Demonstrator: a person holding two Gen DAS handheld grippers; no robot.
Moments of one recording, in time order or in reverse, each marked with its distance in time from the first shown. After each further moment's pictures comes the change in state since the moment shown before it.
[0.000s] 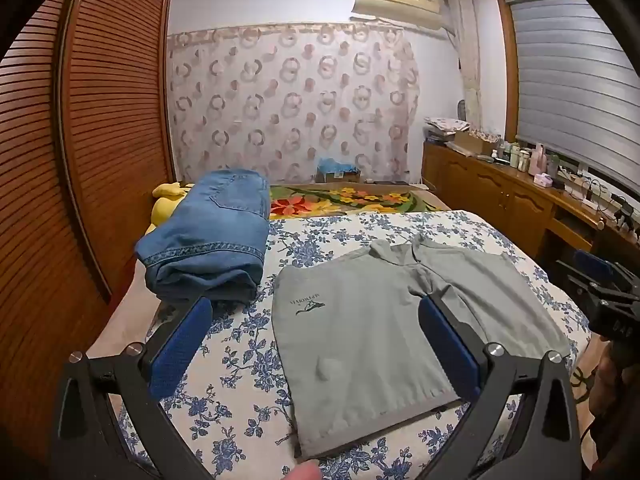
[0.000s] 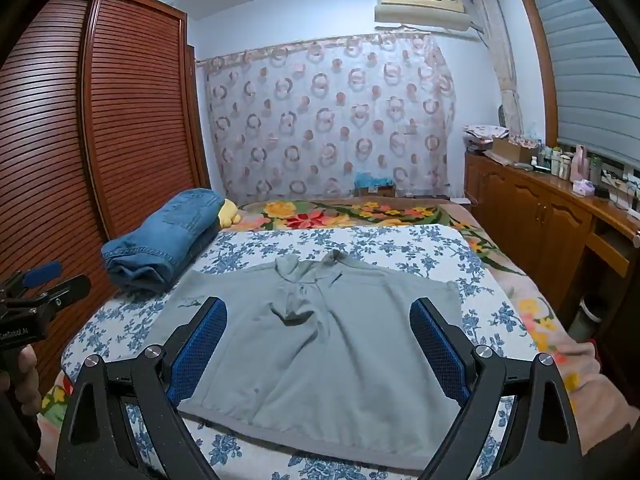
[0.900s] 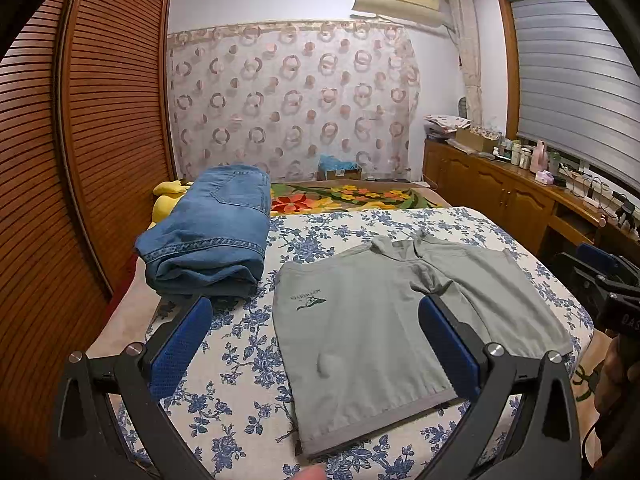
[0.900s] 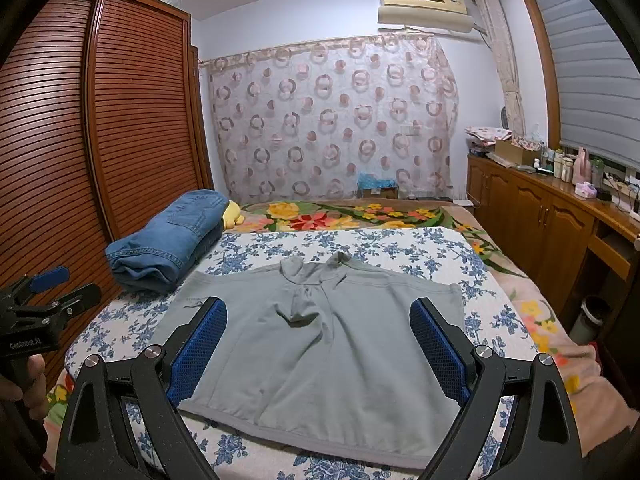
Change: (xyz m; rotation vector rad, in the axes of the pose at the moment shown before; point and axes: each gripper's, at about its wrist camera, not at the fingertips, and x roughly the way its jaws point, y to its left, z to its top) left arm 0.007 0.002 -0.006 0.006 0.023 0.005; right arm 0.000 0.001 -0.001 0.001 -0.008 0.009
